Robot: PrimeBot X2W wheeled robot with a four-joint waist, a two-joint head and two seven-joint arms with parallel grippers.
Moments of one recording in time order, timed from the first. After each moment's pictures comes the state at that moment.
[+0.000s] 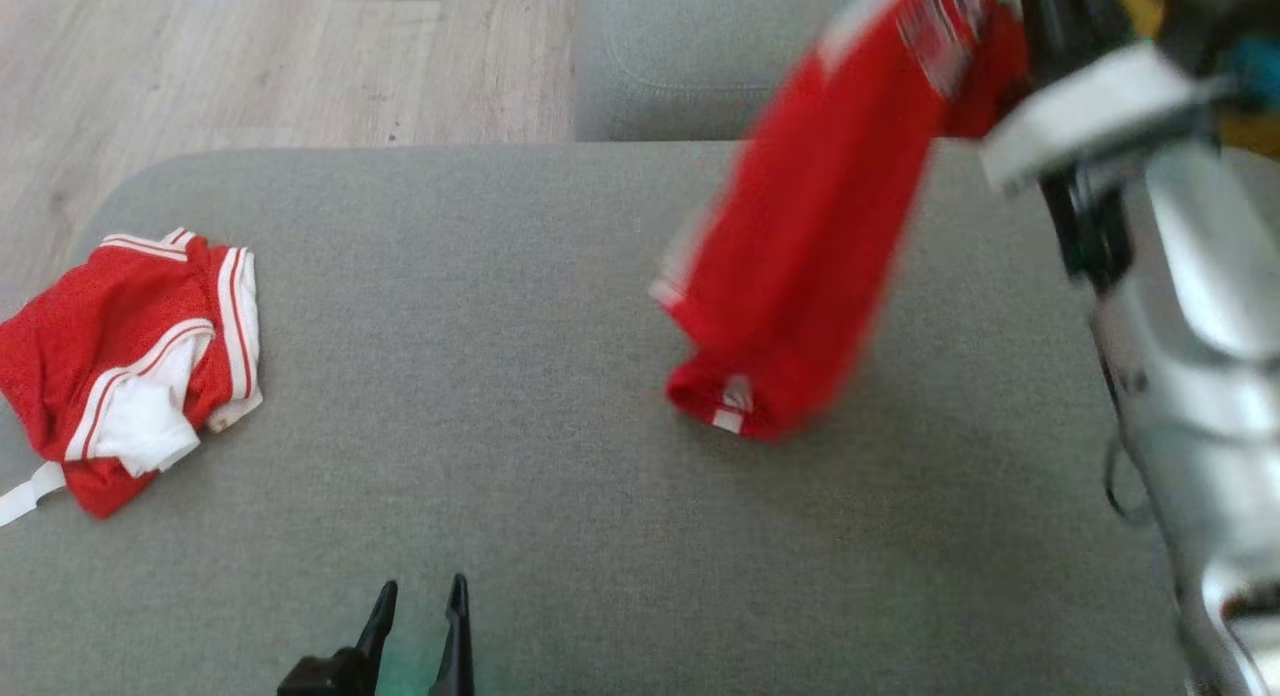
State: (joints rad) left arm 0.06 0.05 -0.23 0.50 -0.33 -0.05 -0.26; right arm -0.86 -0.18 0.24 0.65 0.21 0.13 -0.20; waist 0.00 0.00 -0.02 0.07
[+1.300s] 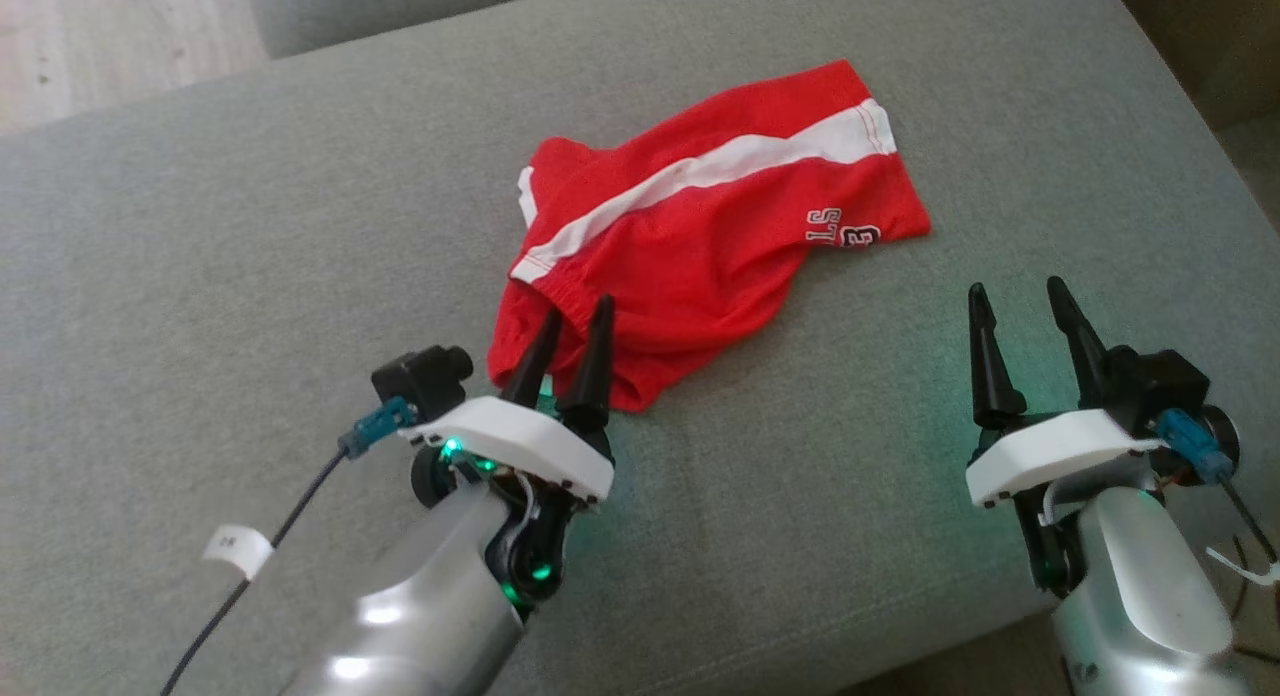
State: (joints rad) left arm -0.58 0.05 -0.84 0.70 -1.22 -0.10 -0.26; right arm -0.31 -0.07 0.00 0.54 0.08 0.13 -0.25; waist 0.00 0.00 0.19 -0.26
